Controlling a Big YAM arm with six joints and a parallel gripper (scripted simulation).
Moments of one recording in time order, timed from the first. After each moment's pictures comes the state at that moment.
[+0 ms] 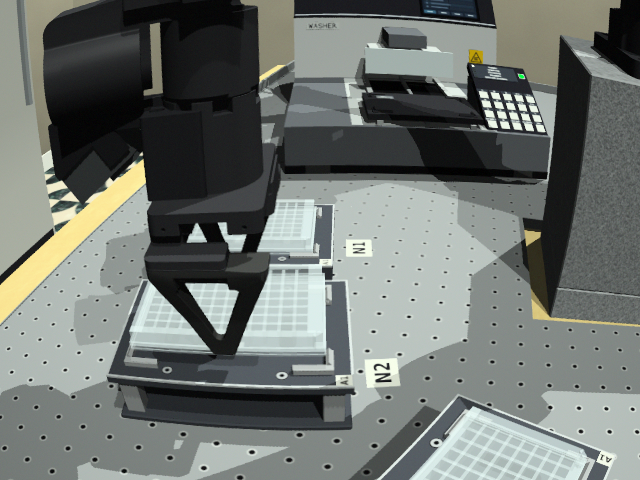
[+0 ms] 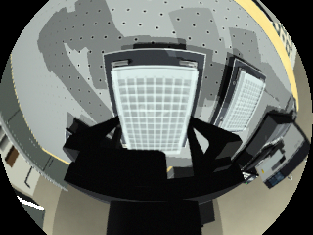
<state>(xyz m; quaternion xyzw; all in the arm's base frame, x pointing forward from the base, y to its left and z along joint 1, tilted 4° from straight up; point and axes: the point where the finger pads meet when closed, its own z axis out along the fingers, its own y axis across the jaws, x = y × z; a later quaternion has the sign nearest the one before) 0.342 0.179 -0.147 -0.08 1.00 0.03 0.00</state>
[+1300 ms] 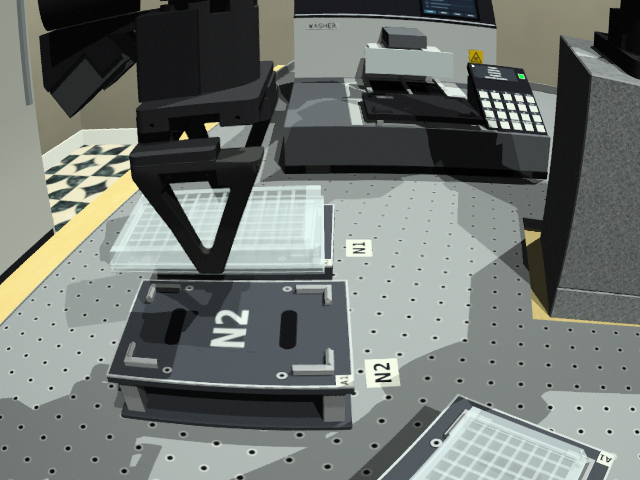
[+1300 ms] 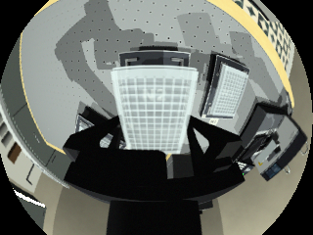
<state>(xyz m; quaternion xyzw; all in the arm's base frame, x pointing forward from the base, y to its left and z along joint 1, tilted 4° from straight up) 0.342 0.175 -0.088 -0.08 1.00 0.03 0.00</state>
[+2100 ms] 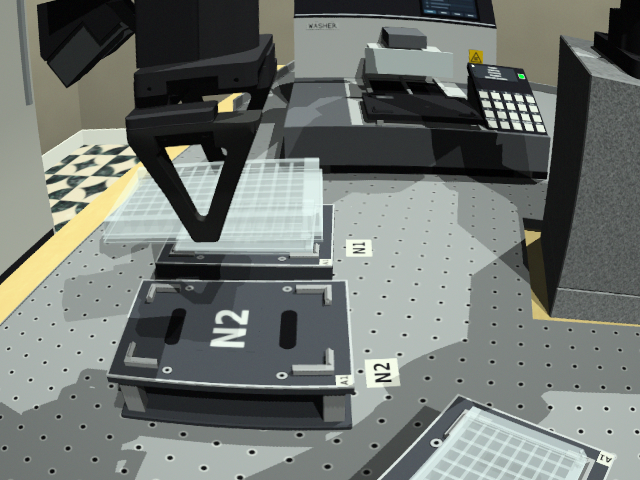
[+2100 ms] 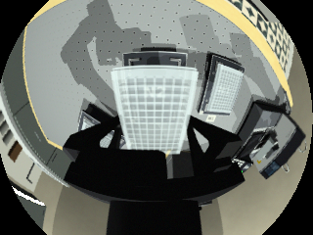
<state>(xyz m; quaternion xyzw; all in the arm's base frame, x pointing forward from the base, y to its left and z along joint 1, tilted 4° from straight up) 0.342 0.174 -0.068 -0.08 1.00 0.03 0.01</state>
